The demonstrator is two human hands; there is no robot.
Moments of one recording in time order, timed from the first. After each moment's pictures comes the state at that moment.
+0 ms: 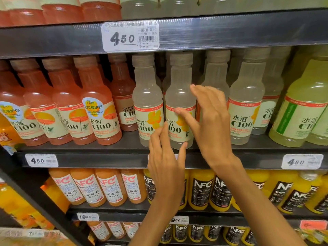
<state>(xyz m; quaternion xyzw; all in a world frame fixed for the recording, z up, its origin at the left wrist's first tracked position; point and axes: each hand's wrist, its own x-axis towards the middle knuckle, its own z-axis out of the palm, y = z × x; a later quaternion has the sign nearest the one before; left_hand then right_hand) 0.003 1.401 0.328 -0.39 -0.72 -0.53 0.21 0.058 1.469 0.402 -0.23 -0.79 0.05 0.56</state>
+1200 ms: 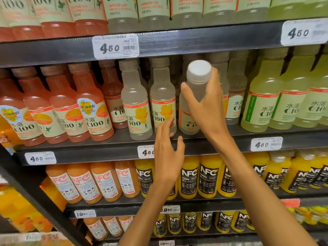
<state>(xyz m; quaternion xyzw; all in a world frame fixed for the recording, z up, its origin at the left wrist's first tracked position) 0.030 1.397 0.339 -0.48 -0.64 -0.59 0.02 0.097 1.470 0.430 -0.21 -0.72 0.26 0.60</state>
